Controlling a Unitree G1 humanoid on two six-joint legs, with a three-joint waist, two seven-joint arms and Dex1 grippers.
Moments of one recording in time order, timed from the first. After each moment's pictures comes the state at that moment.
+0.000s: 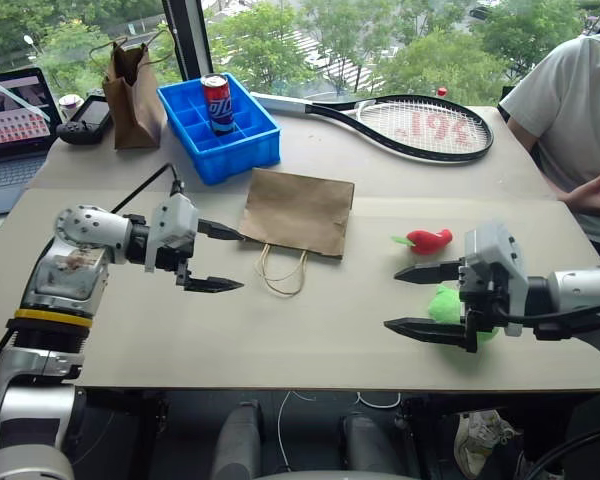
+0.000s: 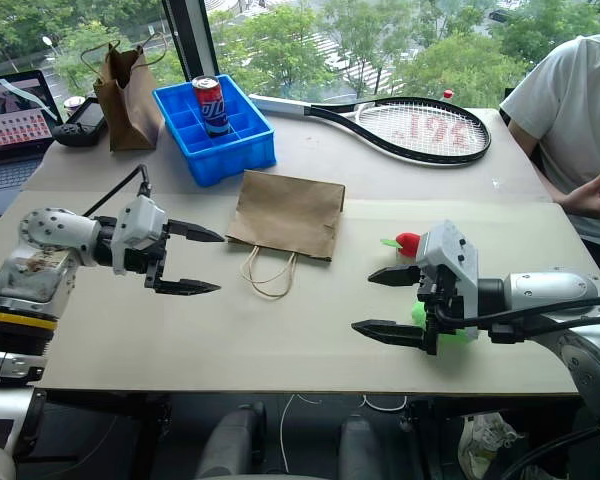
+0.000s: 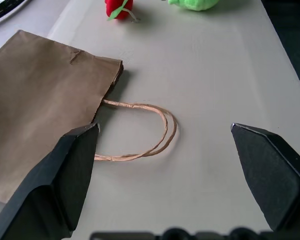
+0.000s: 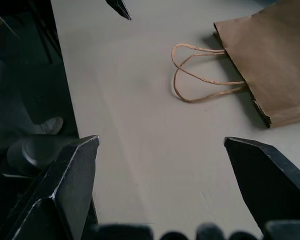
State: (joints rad) left arm -0.67 0.78 -0.16 0.31 -0.24 -0.01 -1.49; right arm -0.21 -1.03 -0.20 -0.64 0.88 0.90 0.92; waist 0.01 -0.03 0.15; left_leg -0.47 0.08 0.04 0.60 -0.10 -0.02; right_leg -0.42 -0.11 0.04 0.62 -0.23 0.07
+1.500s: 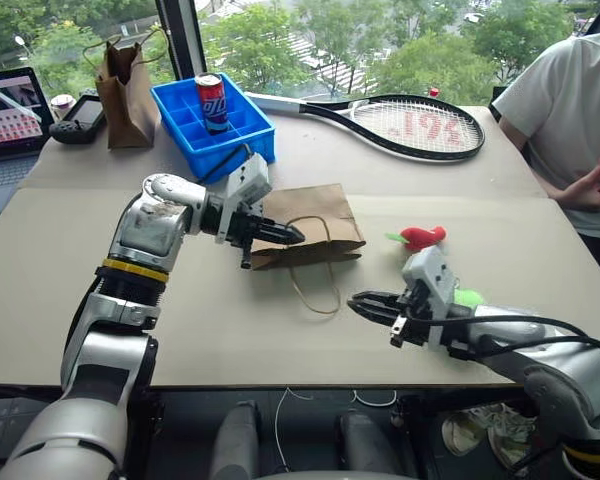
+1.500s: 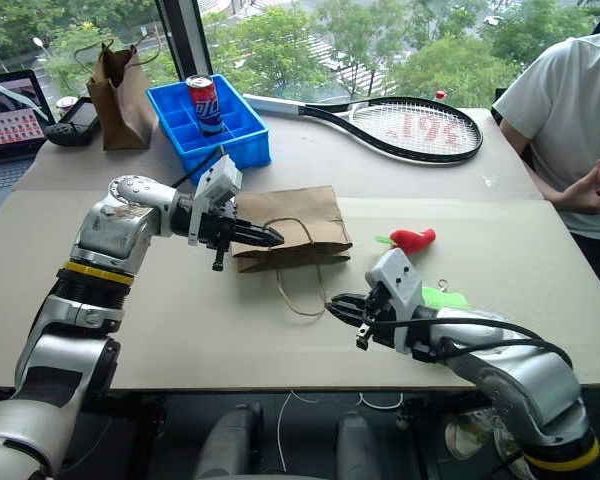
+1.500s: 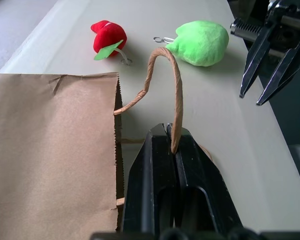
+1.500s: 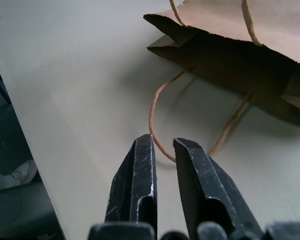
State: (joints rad) left arm -0.92 0.50 -0.17 0.26 -0.23 0.67 -1.39; right arm -0.19 -0.67 0.07 -0.62 0.70 0.87 0.48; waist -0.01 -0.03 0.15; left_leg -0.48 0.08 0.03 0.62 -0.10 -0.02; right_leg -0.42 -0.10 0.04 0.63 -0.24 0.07
